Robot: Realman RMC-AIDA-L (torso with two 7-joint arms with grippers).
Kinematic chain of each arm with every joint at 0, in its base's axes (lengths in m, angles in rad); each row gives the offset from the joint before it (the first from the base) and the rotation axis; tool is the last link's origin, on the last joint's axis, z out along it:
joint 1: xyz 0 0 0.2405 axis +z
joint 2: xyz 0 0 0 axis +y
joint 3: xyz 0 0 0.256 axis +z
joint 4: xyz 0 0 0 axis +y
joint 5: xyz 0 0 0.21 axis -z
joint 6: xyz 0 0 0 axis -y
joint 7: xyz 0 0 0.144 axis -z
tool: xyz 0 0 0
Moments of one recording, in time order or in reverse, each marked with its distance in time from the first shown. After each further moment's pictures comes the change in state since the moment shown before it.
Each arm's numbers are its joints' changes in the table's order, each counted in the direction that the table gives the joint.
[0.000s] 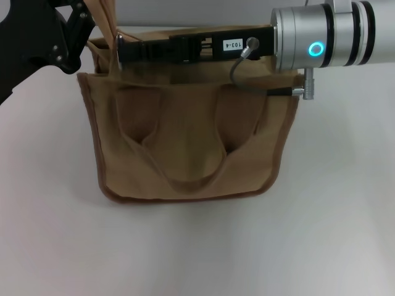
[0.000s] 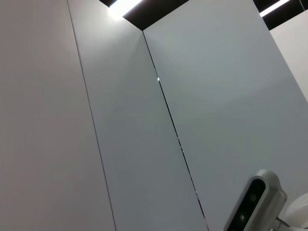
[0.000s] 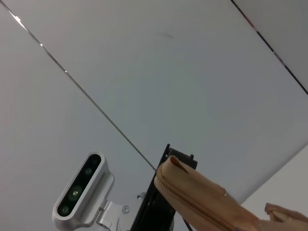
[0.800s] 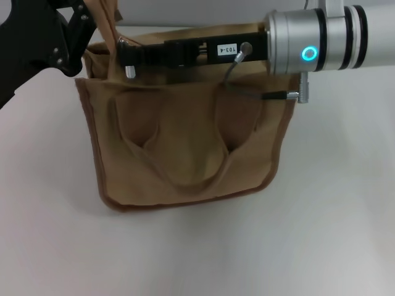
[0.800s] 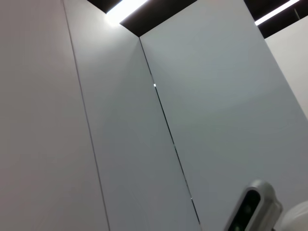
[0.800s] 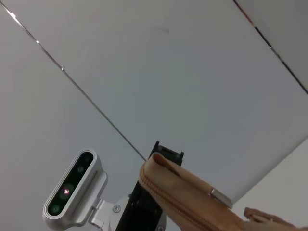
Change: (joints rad) left arm -0.001 -0.001 -0.004 -0.013 -0.001 -0.018 -0.001; right arm -0.002 0.000 -0.049 0.020 -0.043 -0.030 0.019
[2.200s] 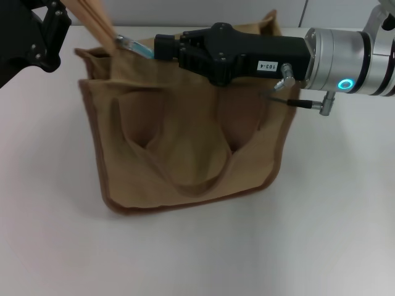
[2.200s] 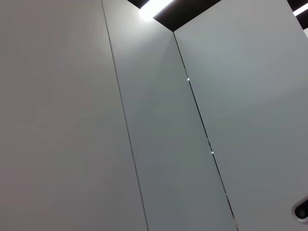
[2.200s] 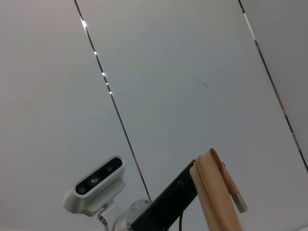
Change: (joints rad) left arm 0.042 0.005 -0.010 -0.014 0.051 0.037 -0.001; right arm -0.136 0.000 -0.003 -0.014 -0.126 0.093 0.449
